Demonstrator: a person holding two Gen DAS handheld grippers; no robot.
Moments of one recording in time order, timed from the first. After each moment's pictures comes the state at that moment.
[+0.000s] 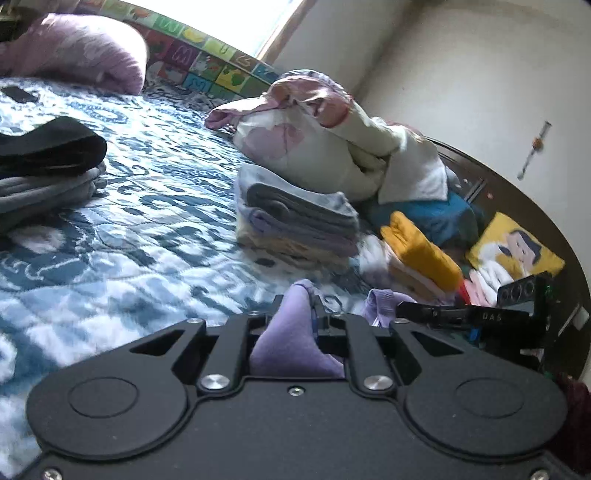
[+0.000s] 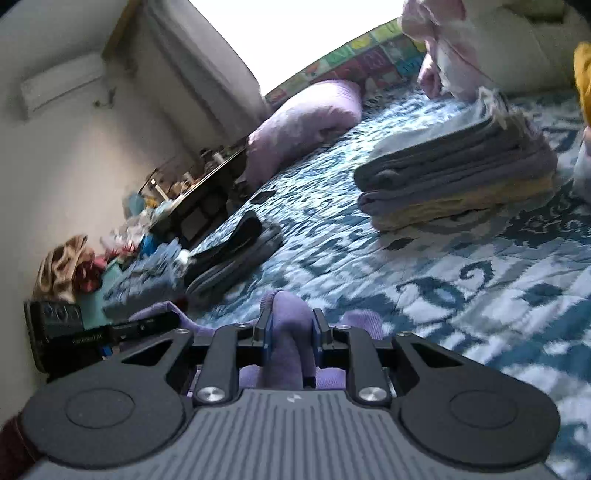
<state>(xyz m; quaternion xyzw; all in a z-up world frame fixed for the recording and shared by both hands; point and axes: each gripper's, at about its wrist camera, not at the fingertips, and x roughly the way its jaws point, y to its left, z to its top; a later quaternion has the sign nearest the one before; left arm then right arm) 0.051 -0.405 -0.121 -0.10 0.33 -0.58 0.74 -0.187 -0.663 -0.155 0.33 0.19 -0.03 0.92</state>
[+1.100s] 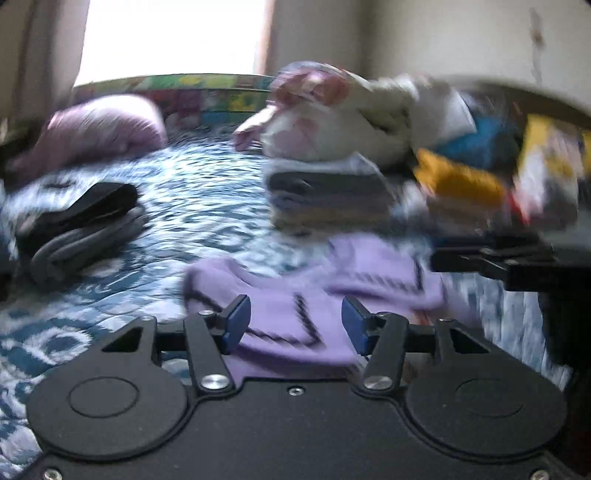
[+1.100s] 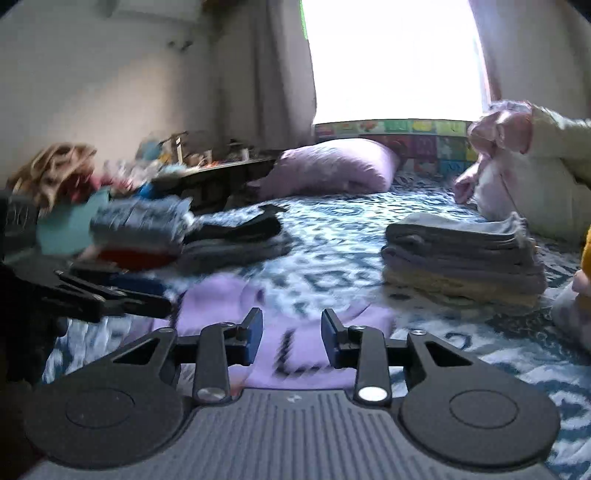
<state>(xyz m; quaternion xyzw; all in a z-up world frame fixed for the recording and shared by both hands) -0.089 -0.381 -0.130 0.12 0.21 -0.52 0.82 -0.228 -0.549 -0.156 0.06 0.18 -0.06 0.98</state>
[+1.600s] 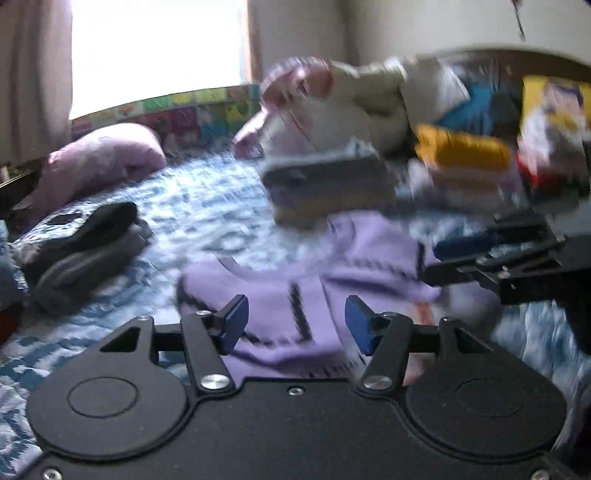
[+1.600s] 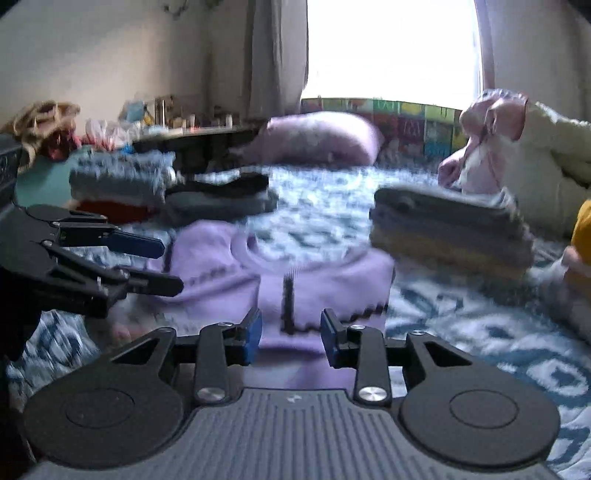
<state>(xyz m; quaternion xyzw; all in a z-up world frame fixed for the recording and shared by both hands) -0.080 -0.382 -0.130 0.13 0.17 -0.49 0.84 -0.222 -0.539 -0.170 0.04 0.20 -0.09 0.97</state>
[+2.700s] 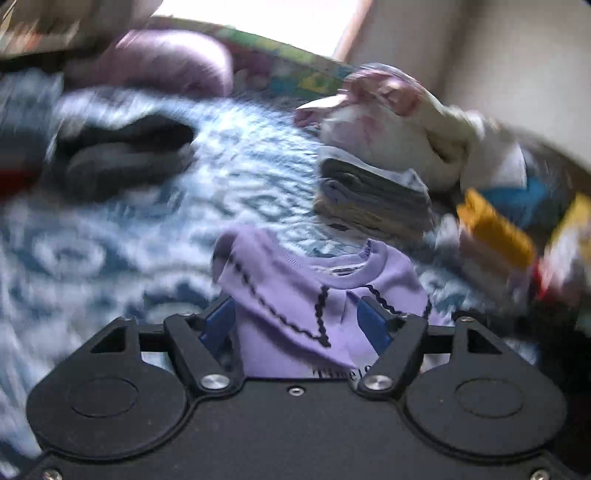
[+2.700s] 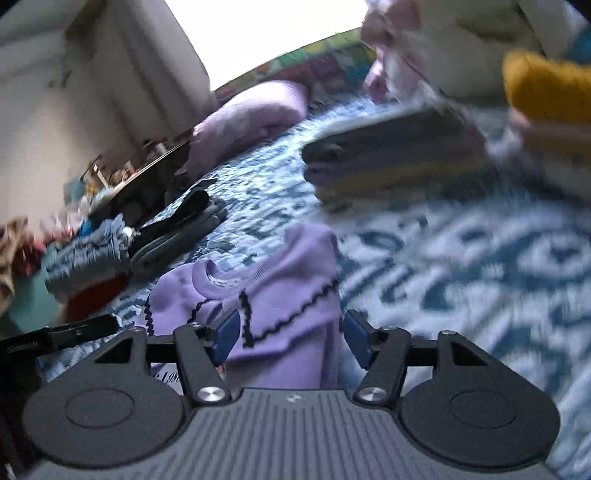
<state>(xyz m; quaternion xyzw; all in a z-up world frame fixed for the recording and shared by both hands) -0.043 -0.346 -0.129 -0.08 0.36 -0.42 0.83 -0.247 -0.600 -0.178 0.30 0.23 -0.14 0.92</state>
